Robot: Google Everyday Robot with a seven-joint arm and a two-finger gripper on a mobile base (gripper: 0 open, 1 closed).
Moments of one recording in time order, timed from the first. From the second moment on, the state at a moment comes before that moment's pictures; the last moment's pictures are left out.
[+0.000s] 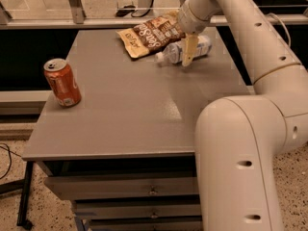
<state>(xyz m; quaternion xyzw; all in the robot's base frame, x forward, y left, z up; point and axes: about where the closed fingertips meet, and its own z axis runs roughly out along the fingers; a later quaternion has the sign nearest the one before) 0.796 -0.085 0.867 -0.80 0.53 -0.03 0.28</state>
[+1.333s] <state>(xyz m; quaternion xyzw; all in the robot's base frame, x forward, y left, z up) 0.847 -0.097 0.929 -0.66 0.60 -0.06 0.45</state>
